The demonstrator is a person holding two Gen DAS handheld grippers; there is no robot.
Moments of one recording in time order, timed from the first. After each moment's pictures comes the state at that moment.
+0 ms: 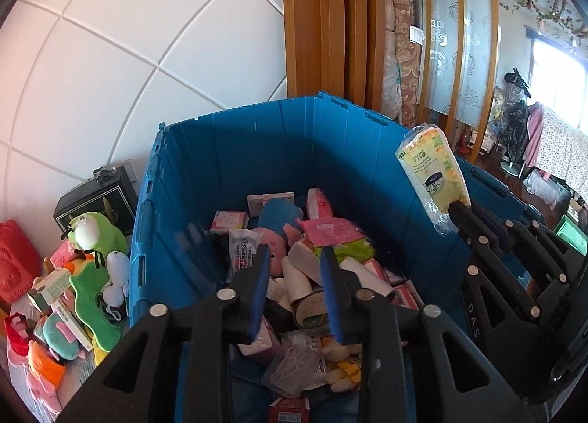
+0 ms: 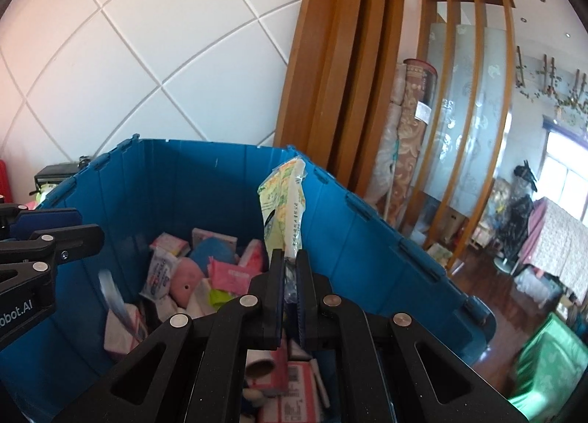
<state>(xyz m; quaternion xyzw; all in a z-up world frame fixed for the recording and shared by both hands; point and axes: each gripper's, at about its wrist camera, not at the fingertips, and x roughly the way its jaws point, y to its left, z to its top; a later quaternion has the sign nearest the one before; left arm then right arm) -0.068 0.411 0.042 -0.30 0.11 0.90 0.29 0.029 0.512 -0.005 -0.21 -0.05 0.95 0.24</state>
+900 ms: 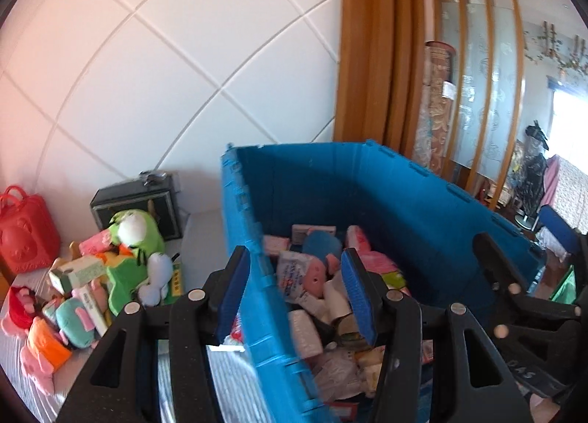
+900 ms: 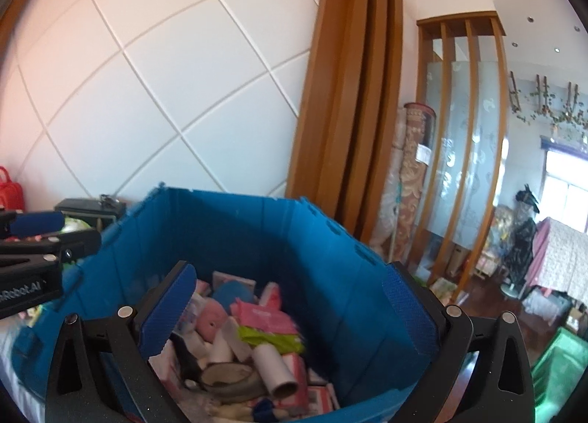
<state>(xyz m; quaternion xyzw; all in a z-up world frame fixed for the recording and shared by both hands) -0.070 0.306 0.055 -0.25 0.03 0.94 0.24 0.060 0.450 0.032 -0.11 -0.07 0.97 0.21</state>
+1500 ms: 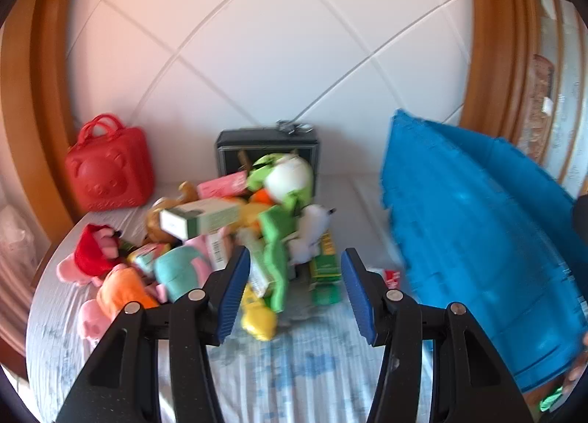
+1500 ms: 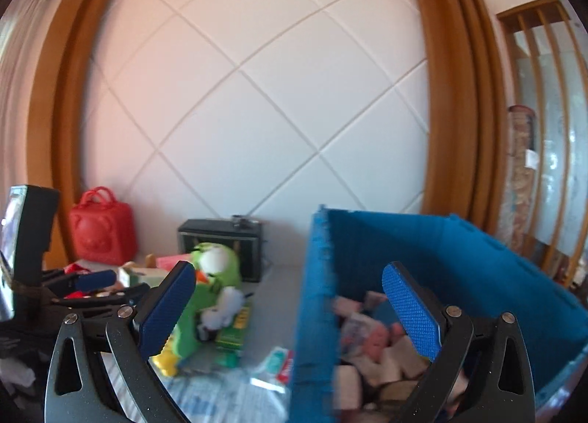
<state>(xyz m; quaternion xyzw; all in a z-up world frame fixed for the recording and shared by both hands) -0.131 0.095 -0.002 -0.30 0.00 0.95 0.07 0.006 0.284 0.029 -0.12 -0.03 0.99 -0.01</state>
